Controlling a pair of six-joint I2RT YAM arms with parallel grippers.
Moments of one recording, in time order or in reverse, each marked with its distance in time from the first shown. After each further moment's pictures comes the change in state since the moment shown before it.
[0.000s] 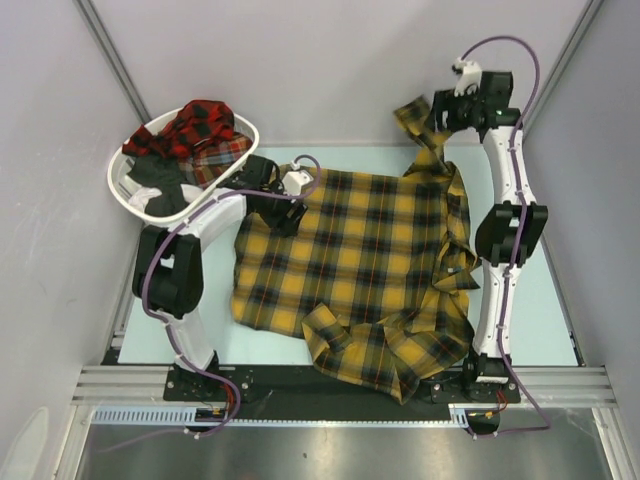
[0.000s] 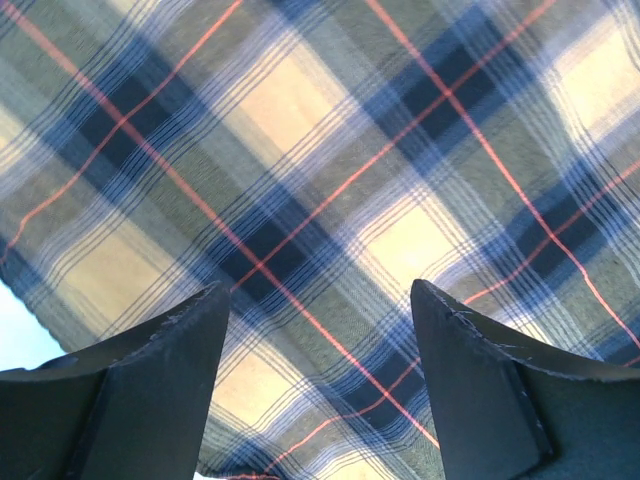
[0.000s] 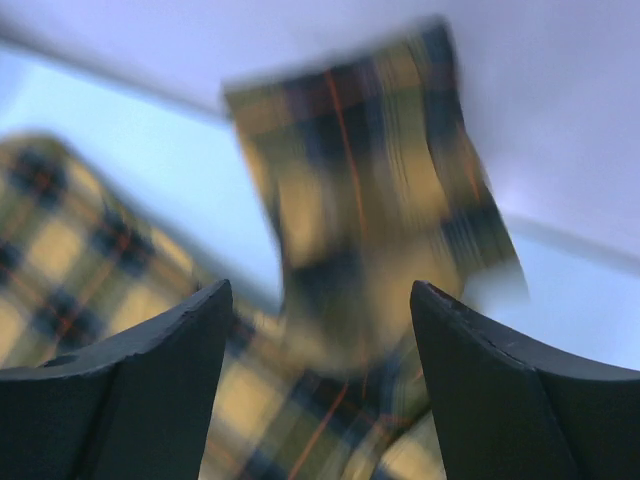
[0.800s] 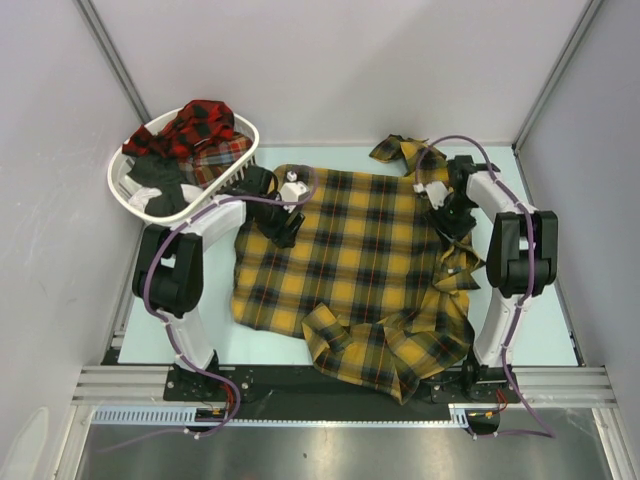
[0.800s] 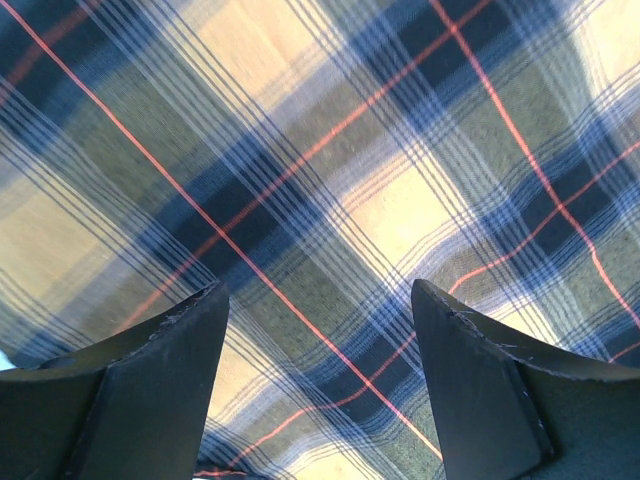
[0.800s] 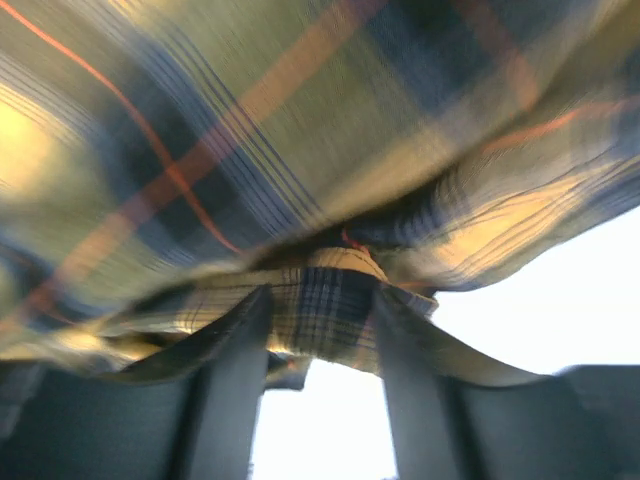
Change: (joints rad) left arm 0.018 0.004 -0.073 0.014 -0.005 -0.038; right arm 0.110 -0.409 -0.972 -0.379 0.359 -0.476
